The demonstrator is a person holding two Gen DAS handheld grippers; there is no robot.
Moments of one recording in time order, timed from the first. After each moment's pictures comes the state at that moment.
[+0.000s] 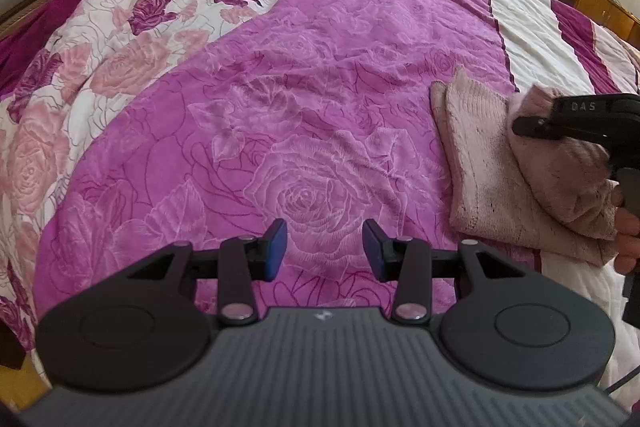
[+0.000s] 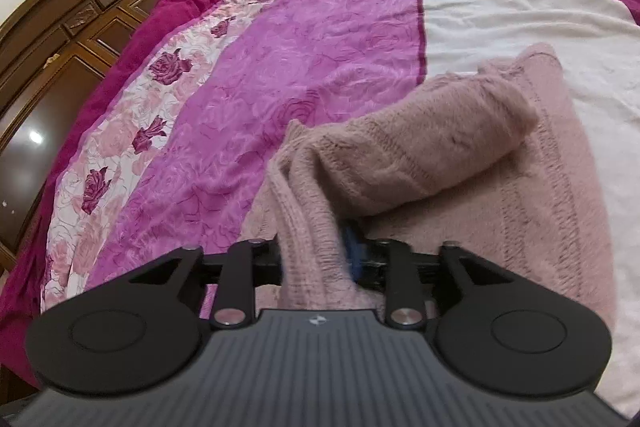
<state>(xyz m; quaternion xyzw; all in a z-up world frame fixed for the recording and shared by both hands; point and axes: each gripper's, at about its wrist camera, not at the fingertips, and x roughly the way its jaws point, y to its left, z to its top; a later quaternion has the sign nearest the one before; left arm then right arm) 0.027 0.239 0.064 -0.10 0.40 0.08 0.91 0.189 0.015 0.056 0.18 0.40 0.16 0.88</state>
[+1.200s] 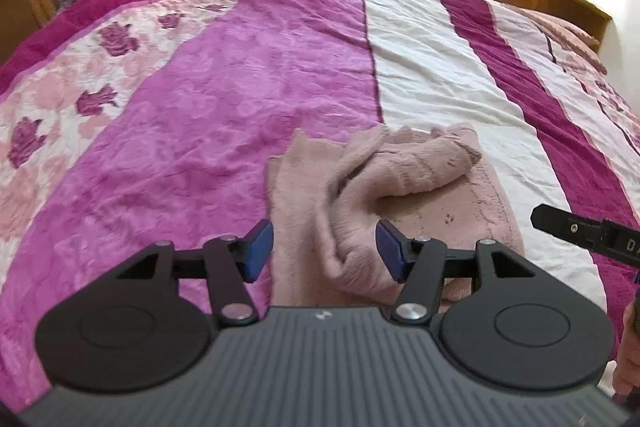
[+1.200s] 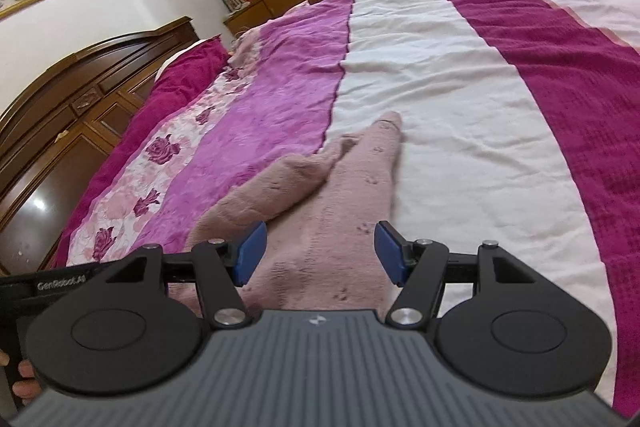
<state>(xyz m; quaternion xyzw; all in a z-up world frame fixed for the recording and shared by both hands) 0.099 0.123 0.112 -0.01 0.35 -0.05 0.93 0.080 -0.144 0.079 0.24 0.30 0.11 0.92</state>
